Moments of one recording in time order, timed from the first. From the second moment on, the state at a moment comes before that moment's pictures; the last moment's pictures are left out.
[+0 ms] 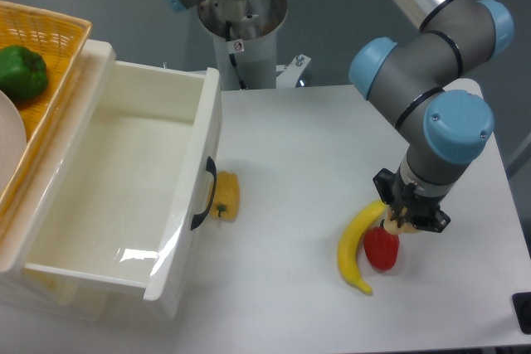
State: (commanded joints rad) arm 2.63 -2.15 -1.17 -1.39 1.56 1.37
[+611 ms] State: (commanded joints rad) arm 2.62 -2.14 -1.17 -1.39 1.48 1.29
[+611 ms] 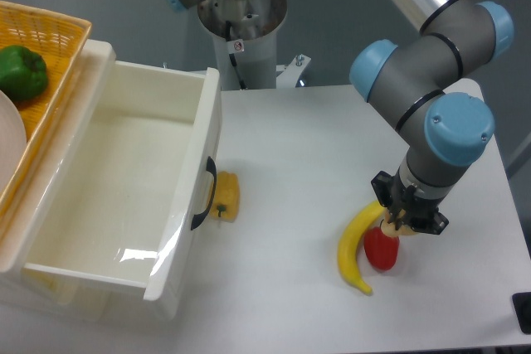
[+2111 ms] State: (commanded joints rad) arm 2.29 -1.78 -1.26 -1.38 1.19 0.69
